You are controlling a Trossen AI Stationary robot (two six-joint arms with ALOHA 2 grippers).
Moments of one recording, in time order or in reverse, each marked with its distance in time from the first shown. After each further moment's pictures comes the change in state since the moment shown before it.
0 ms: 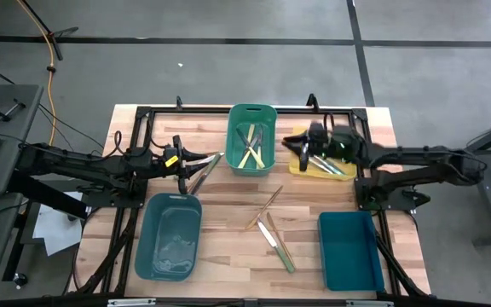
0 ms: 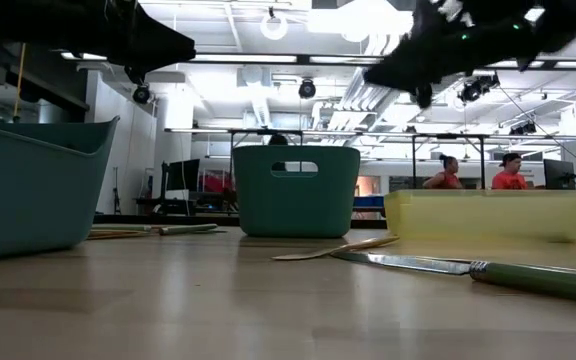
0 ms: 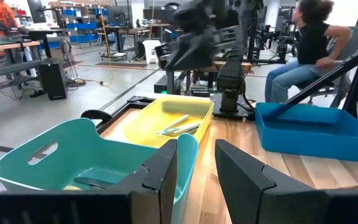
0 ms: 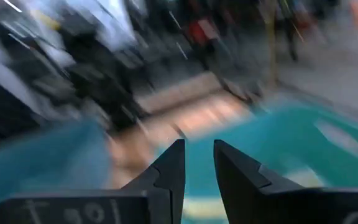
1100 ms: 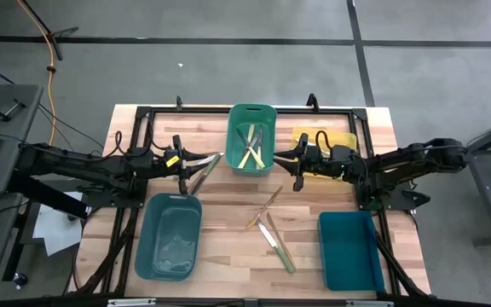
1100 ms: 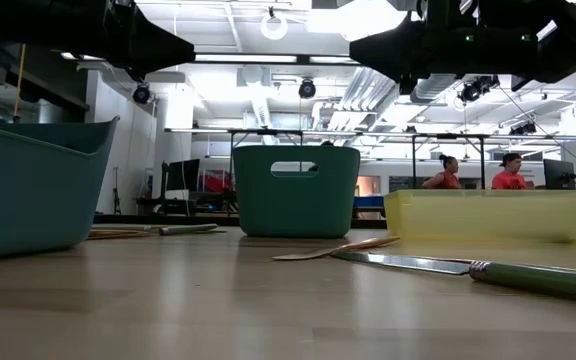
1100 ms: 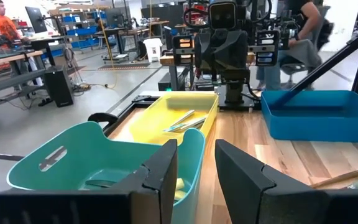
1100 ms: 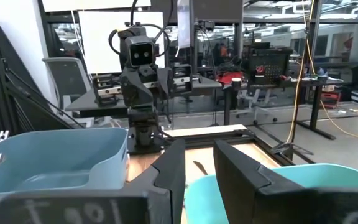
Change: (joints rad) left arm 0.000 0.001 0.000 -0.017 -0.002 0.087; right arm 0.208 0.218 -0.108 0.572 0.080 -0.244
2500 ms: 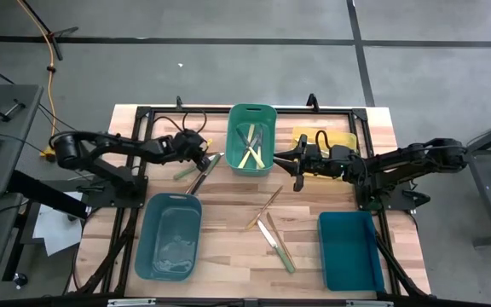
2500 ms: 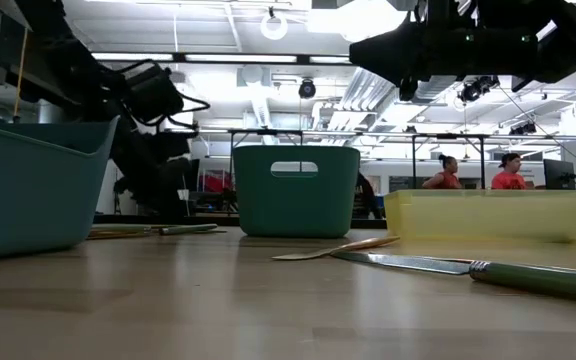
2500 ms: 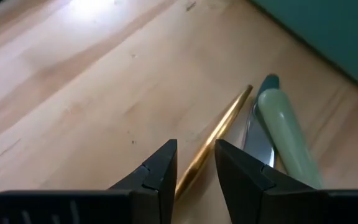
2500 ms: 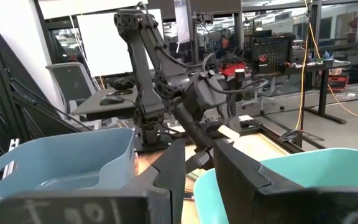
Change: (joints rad) left arm 0.494 0.678 0.120 -0.273 0.071 -0.316; right arm 0.000 0.000 0.001 -0.021 -0.003 0.087
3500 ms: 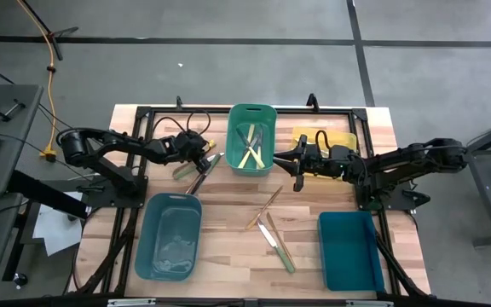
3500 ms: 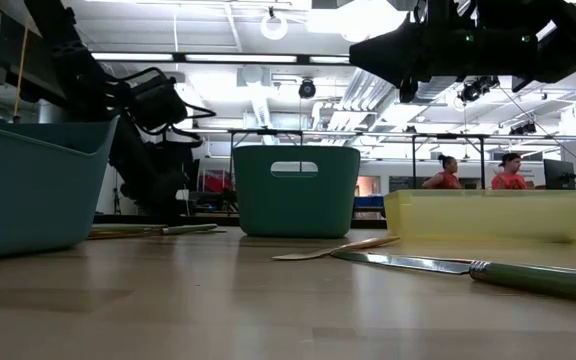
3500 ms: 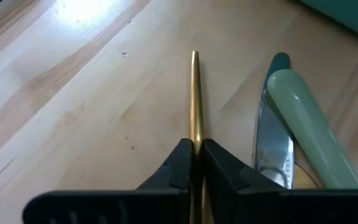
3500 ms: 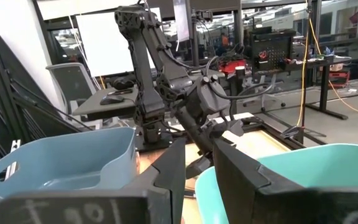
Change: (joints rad) left arm 0.009 0.080 0.003 0.015 -0.021 0.123; right arm 0.000 0.000 0.000 -0.007 0.000 0.018
